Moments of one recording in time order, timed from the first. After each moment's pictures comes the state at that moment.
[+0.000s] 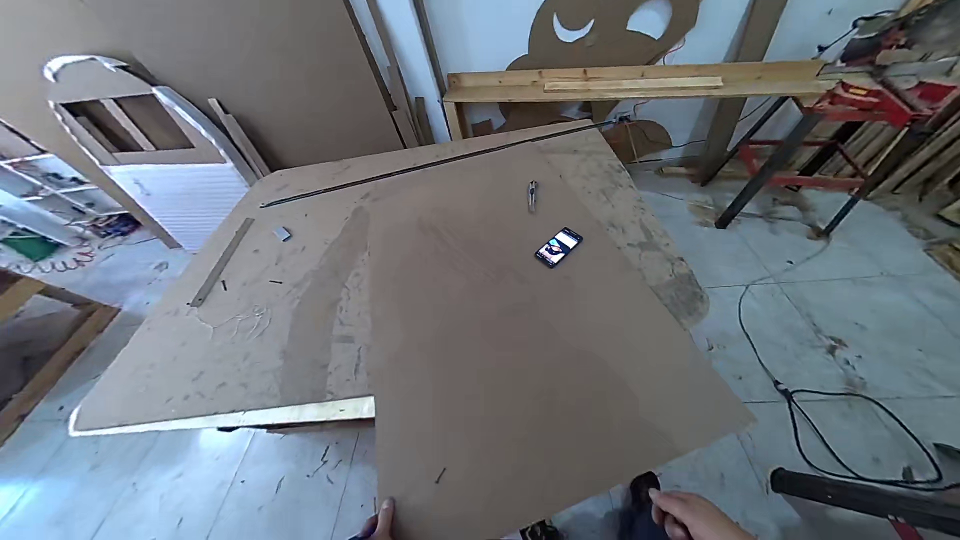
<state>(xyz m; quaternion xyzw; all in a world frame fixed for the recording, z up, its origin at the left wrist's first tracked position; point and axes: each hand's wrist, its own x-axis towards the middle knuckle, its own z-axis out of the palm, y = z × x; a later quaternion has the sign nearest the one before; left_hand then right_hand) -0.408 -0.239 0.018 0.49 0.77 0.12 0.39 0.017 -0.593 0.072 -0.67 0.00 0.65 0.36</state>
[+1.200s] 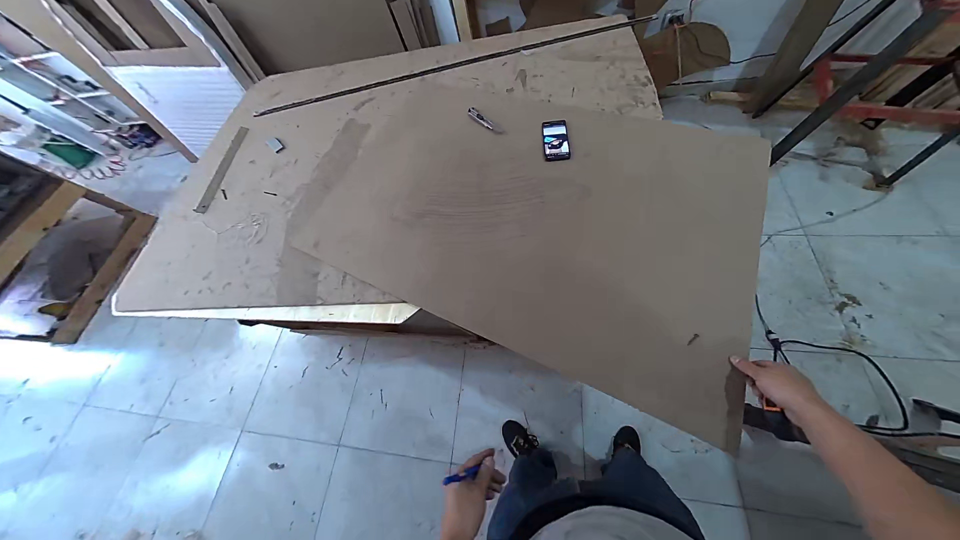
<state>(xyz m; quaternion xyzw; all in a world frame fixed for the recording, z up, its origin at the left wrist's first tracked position) -0.296 -0.461 0.041 0.49 0.59 0.03 0.64 0.252 -0.695 0.019 -0.91 -0.01 0.37 0.19</state>
